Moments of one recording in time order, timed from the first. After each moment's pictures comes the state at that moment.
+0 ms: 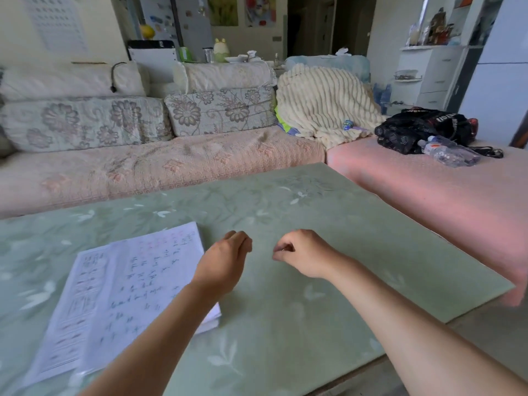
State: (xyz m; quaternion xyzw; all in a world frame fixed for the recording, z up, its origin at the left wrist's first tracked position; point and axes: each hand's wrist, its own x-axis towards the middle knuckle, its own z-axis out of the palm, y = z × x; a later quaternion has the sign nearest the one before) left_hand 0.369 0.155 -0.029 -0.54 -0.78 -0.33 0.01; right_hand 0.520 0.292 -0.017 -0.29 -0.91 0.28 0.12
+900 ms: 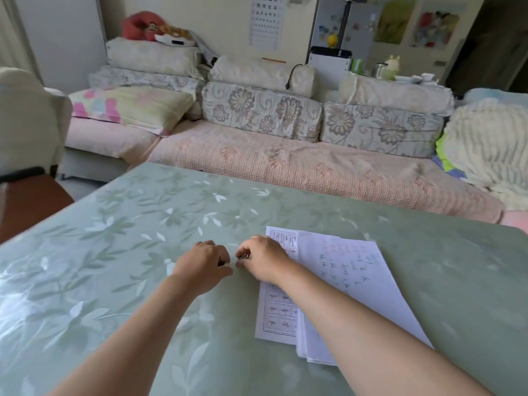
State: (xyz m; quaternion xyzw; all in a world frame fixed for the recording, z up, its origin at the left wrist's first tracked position) left_hand 0.102 -0.163 -0.068 -0.28 -0.94 -0.18 0.01; right_hand 0.152 0.000 -0.053 -0.05 -0.98 0.21 0.03
